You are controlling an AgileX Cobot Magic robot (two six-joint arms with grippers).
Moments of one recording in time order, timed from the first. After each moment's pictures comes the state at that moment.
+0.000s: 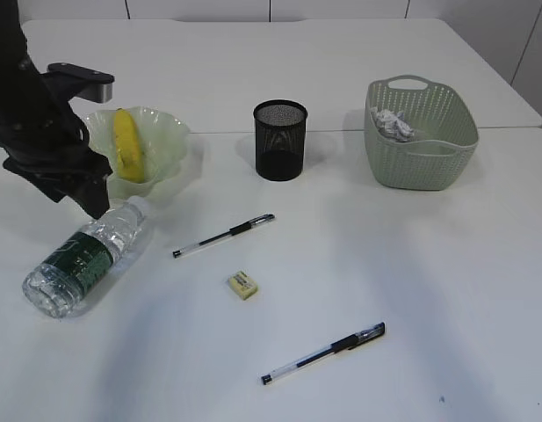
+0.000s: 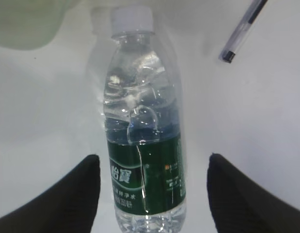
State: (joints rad) left arm -0.22 1.87 -1.41 -0.08 0.99 0.24; right arm 0.08 1.42 -1.69 -0.15 1.26 0.09
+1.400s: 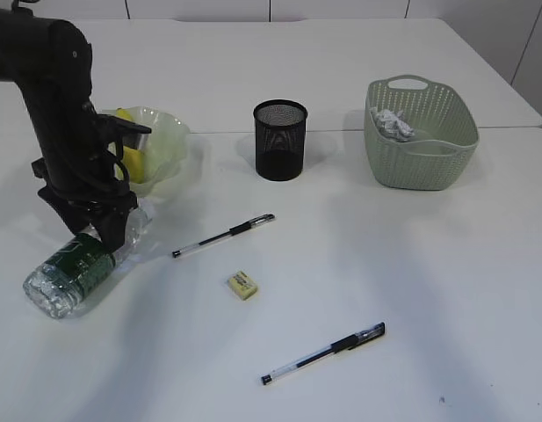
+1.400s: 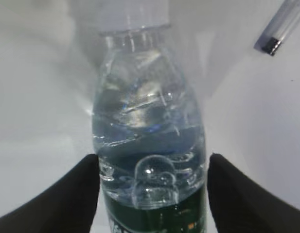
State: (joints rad) left arm -0.24 2.15 -1.62 -0.03 1.17 0.23; right arm 0.08 1.42 -1.69 -0.15 1.26 0.09
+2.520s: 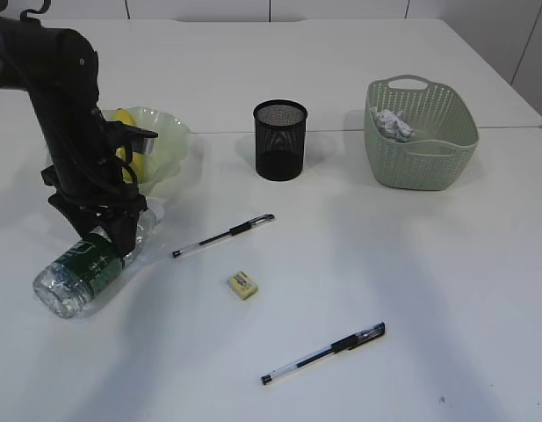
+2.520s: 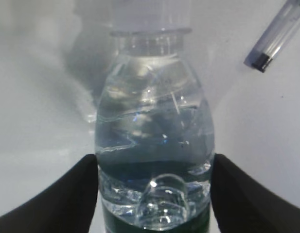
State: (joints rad) left arm -0.24 2.19 -1.64 -0.07 1.15 0.23; right arm 0.08 1.42 -1.69 -0.15 1.26 0.08
